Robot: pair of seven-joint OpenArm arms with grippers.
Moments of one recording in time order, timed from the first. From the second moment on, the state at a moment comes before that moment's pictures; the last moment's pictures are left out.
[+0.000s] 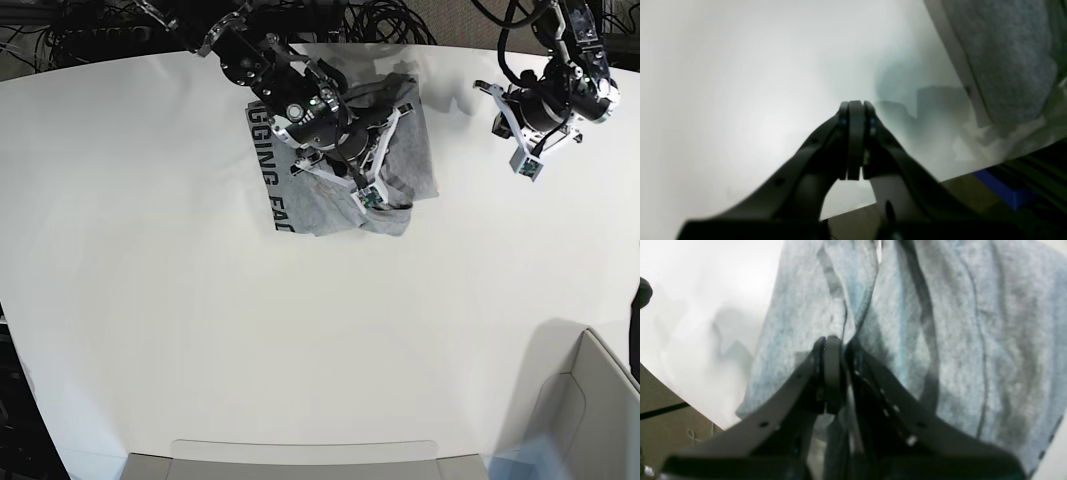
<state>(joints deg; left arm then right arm) 21.7 -15.9 -25.5 113.3 -29.5 -35.2 78.4 2.9 1.2 -45.1 100.0 11.9 -13.8 -63.5</state>
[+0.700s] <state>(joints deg) 22.1 -15.9 -25.0 113.2 -29.5 -35.2 78.4 4.8 0.8 -47.0 106.4 25.7 -4.9 -63.6</state>
